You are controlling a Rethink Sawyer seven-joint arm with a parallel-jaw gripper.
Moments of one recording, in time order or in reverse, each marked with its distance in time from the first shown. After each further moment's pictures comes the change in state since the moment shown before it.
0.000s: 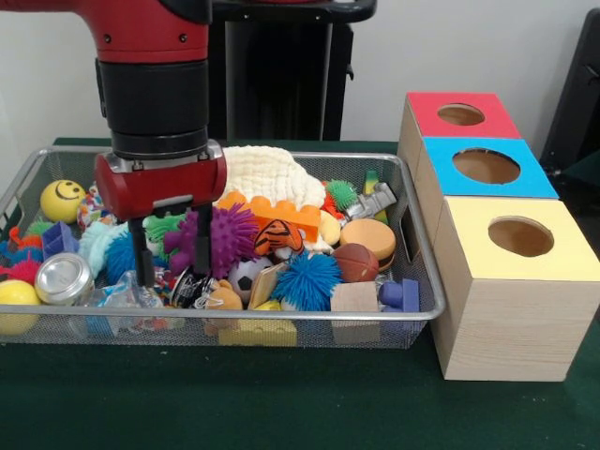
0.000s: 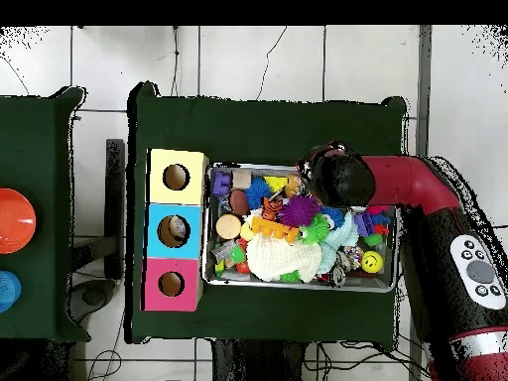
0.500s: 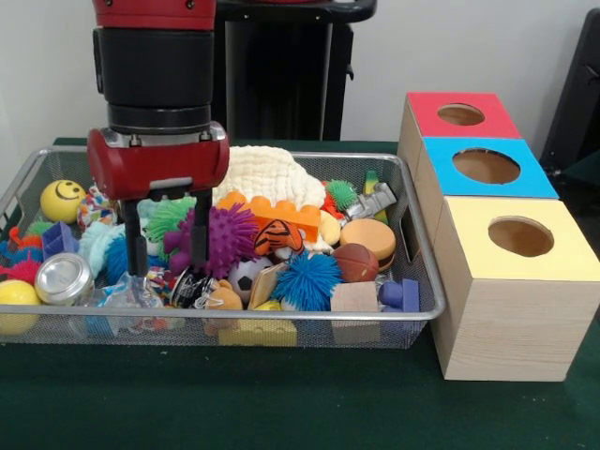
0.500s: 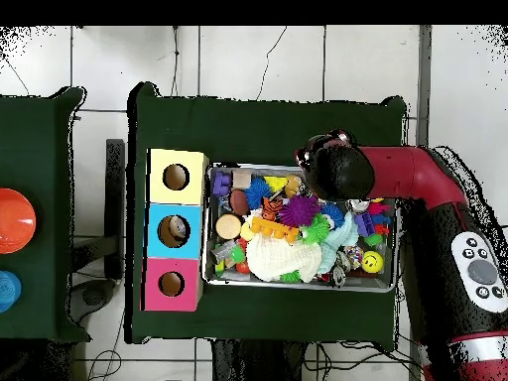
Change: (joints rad) arm 0.041 -0.047 -0.025 -0.026 0.015 0.000 0.000
